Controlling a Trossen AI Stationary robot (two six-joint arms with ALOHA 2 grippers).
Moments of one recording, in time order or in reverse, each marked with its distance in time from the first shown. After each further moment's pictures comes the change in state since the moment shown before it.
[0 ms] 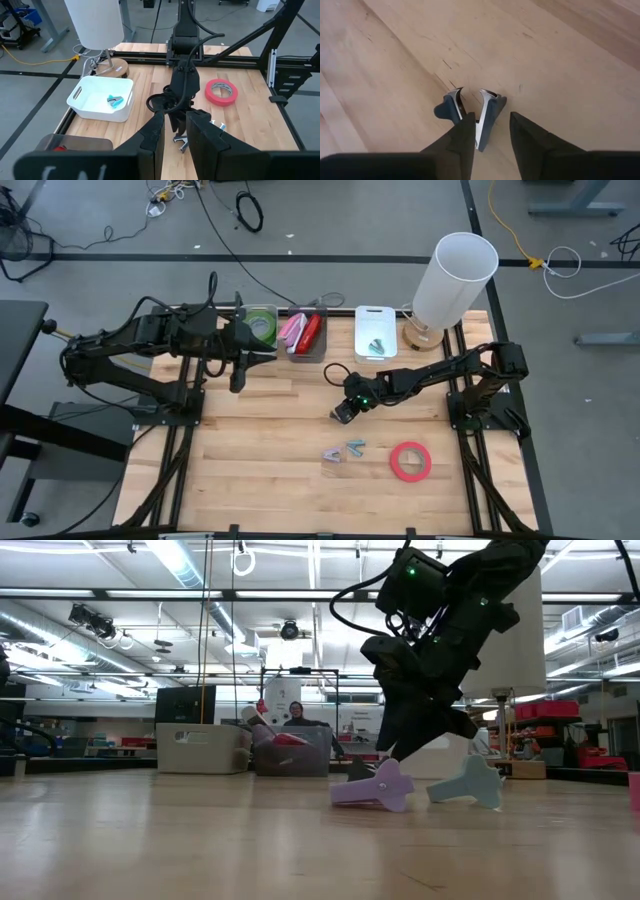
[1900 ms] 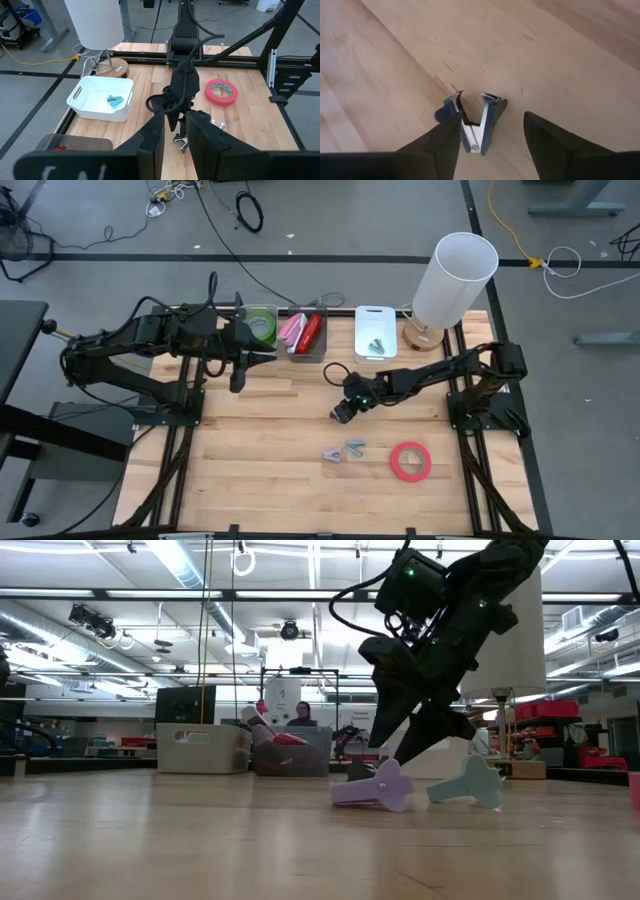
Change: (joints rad) left arm 0.000 0.000 0.000 0.000 0.000 0.000; right arm -0.002 0.010 0.000 0.016 0.000 0.011
